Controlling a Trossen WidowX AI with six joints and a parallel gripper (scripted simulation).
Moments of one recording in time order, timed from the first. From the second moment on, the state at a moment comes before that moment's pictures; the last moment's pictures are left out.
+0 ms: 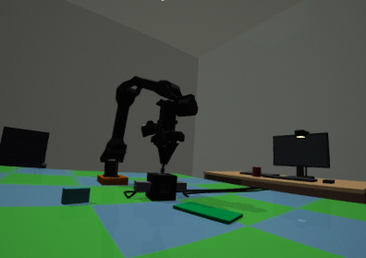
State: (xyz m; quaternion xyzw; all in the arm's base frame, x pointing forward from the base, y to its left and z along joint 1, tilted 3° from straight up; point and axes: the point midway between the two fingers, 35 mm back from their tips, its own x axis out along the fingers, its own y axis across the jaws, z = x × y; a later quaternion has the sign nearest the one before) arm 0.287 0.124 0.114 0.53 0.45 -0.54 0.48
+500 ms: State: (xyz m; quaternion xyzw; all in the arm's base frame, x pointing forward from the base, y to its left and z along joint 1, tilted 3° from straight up) arm 0.287 0.124 0.114 0.53 0.45 -0.54 0.48
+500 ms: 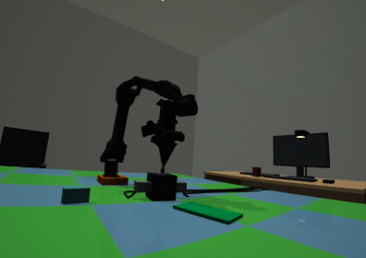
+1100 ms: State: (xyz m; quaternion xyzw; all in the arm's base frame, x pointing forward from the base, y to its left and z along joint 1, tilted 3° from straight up) arm 0.287 0.124 0.119 0.53 0.45 -0.54 0.48
